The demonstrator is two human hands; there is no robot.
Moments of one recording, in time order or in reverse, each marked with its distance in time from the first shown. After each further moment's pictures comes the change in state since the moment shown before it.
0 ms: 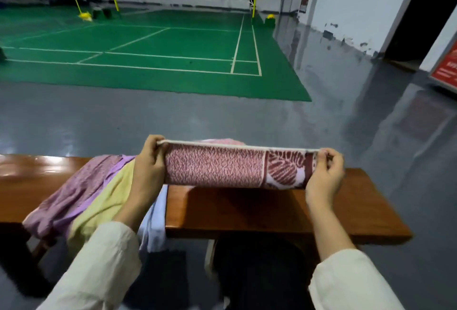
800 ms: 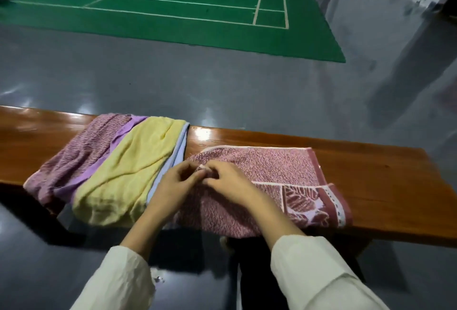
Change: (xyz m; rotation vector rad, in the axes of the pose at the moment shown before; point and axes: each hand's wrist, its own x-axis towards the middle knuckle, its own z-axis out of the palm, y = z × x) left_hand -0.067 -0.099 0.025 -0.119 -0.443 -0.345; right_hand -0.136 0.056 0.133 -0.546 -1.464 -0.086
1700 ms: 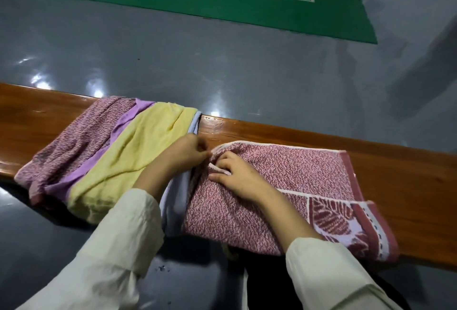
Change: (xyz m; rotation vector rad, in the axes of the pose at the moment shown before) left_hand 0.098 -0.013 -0.022 0.633 -0.237 -0.131; right_hand 0.065 0.034 0.023 0.045 -0.110 0.017
